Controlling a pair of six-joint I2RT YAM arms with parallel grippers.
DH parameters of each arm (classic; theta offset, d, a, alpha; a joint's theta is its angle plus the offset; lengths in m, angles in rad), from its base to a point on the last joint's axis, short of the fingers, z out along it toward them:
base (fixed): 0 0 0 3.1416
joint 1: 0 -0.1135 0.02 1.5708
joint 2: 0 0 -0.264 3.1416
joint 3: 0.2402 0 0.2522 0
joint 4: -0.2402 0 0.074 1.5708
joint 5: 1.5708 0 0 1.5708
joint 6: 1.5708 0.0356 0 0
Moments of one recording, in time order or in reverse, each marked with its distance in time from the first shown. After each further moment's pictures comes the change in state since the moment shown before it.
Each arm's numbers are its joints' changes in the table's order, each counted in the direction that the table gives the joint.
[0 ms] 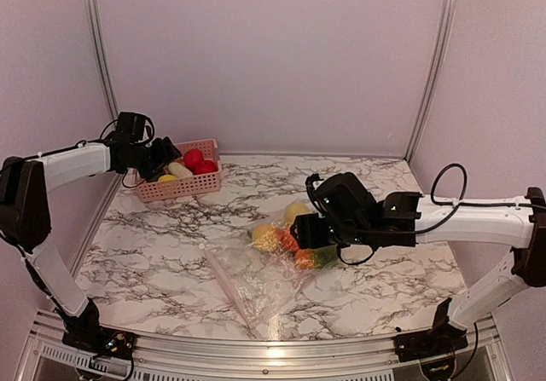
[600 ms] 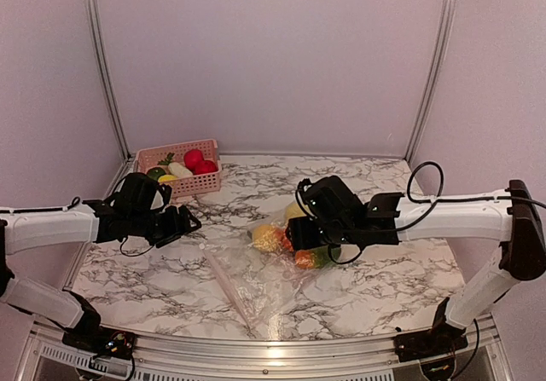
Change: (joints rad) left arm 0.327 -0.413 -0.618 0.094 0.024 -0.071; right arm 0.035 0.108 0.014 0.045 -0.013 -0.019
